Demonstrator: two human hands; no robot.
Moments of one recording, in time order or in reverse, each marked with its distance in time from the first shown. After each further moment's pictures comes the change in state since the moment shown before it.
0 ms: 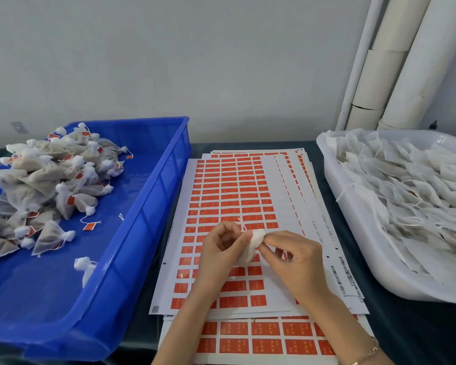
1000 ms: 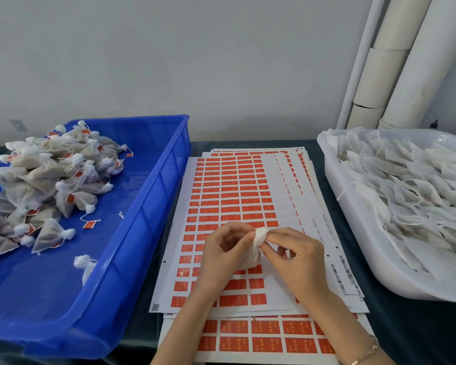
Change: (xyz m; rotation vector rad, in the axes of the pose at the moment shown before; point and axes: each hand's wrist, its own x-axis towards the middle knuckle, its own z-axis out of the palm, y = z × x) left_hand -0.003 0.001 0.002 0.049 -0.044 0.057; right_hand -0.001 0.001 0.001 -0.005 0.035 0.034
